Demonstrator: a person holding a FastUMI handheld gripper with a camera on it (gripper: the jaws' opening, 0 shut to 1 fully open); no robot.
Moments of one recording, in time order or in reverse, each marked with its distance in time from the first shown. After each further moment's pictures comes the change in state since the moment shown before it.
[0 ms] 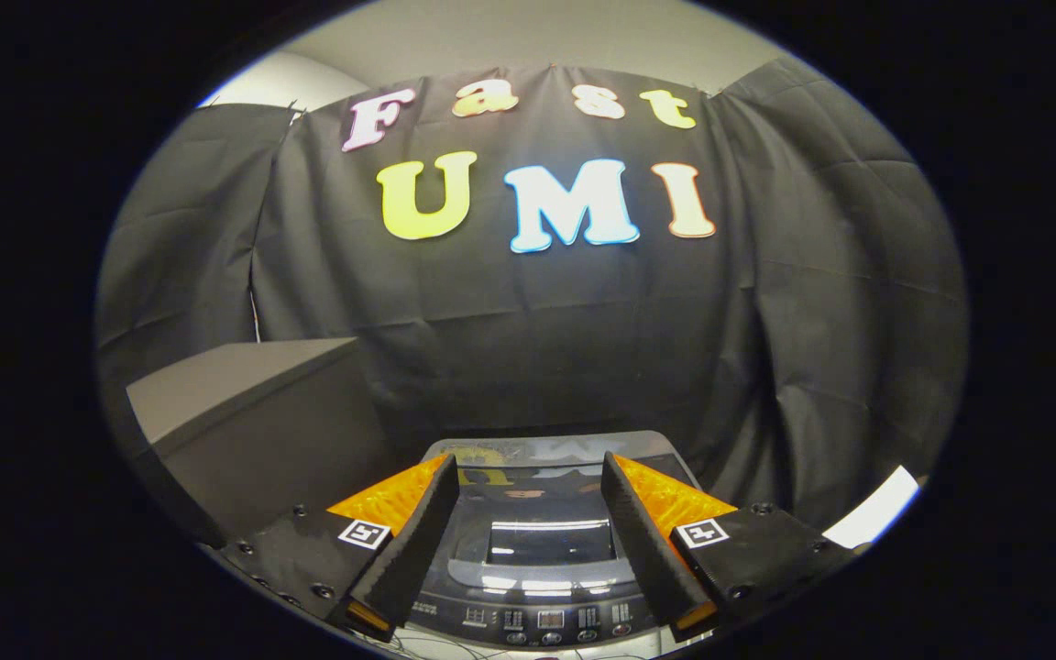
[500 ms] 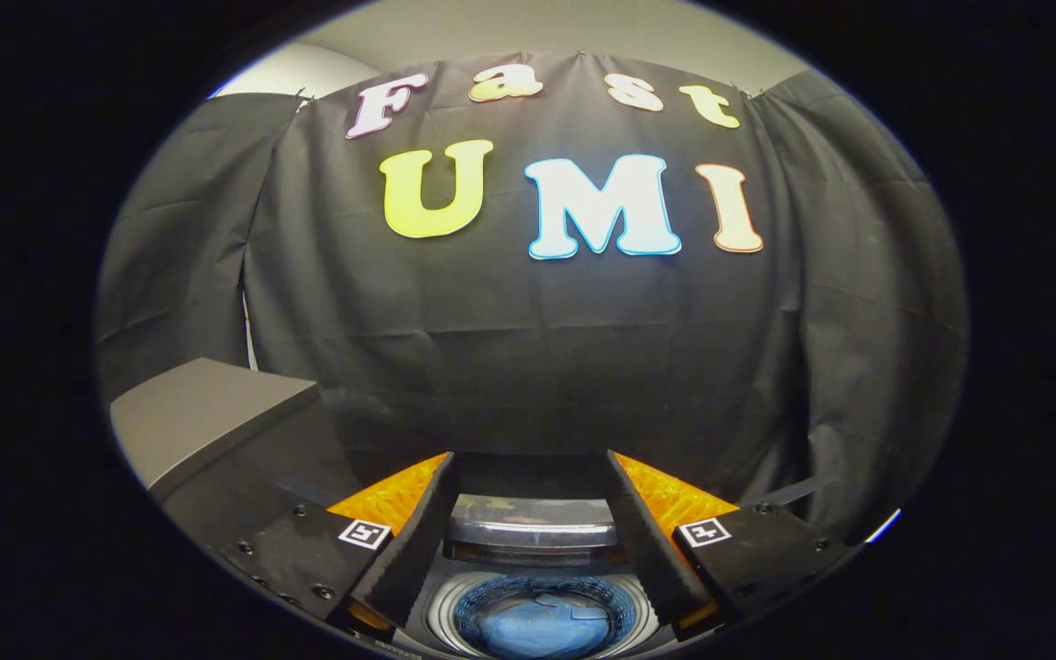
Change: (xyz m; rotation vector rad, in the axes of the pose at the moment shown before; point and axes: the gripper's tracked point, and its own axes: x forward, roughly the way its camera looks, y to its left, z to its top) arm 0.128 0.012 0.045 -0.083 0.030 0.068
